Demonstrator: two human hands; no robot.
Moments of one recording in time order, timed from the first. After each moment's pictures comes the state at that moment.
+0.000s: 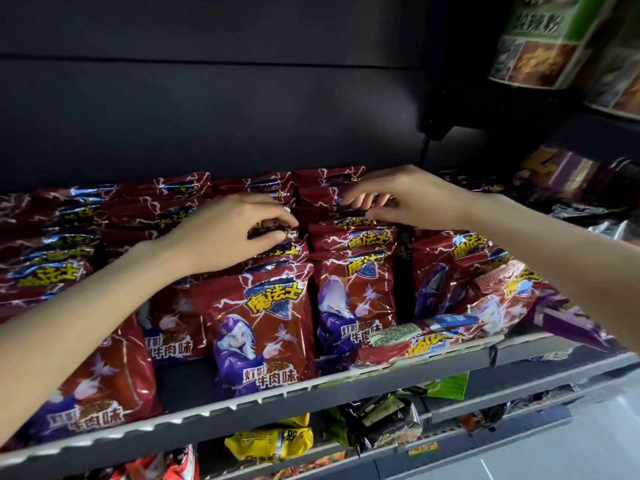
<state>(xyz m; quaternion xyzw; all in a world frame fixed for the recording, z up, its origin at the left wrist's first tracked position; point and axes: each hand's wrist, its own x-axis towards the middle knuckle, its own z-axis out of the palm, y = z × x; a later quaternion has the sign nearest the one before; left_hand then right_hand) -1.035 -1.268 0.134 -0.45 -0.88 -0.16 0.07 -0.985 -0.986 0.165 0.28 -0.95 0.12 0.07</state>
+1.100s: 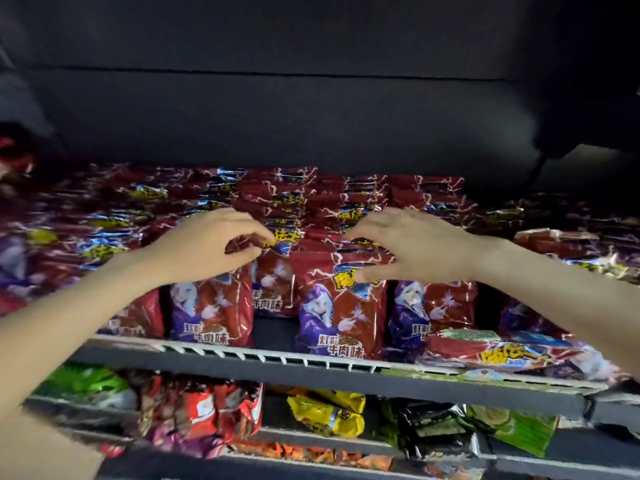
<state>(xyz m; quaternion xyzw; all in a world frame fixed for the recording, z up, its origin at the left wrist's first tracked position) -0.977 -1.400 0.129 -0.32 -0.94 -0.08 0.10 -0.960 -1.095 0.153 0.35 -0.93 -0.03 0.00</state>
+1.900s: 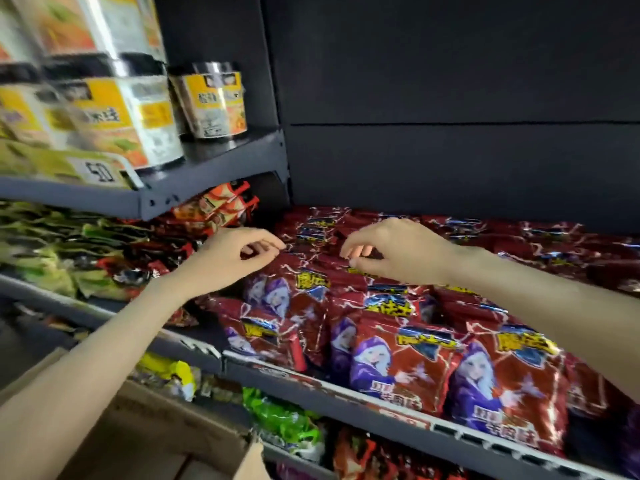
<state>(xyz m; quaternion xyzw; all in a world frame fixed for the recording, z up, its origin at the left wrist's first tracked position) -0.989 -1.747 0.149 -0.16 -0.95 -0.22 0.13 -1.032 -1.470 0.172 0.45 -0.88 0.11 0.07</state>
